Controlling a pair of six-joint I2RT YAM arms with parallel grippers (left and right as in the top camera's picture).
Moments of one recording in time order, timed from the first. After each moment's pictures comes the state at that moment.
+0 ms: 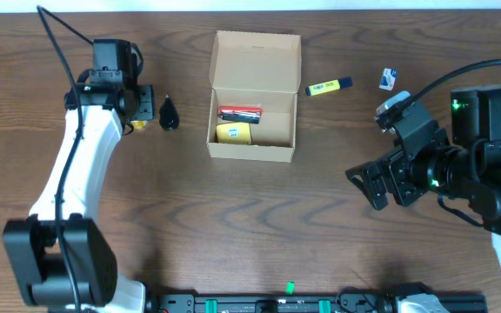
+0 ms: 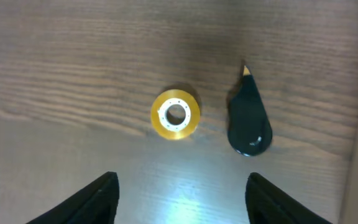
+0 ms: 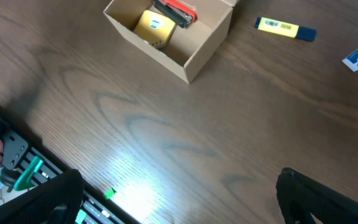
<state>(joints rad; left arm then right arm) 0.00 1.69 1.34 -0.72 -0.15 -0.01 0.16 1.18 1.61 -1.47 -0.34 -0.27</state>
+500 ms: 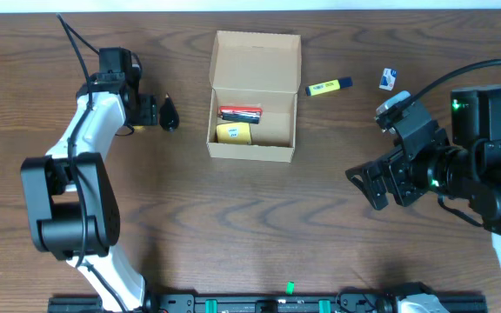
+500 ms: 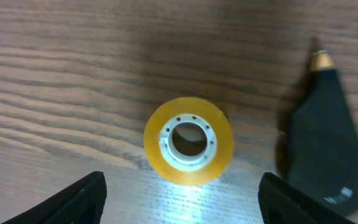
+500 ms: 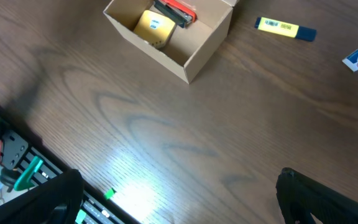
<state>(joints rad) 0.06 1.95 1.34 -0.59 -0.14 0.03 0.16 1.18 1.61 -1.47 -0.34 -0.27</state>
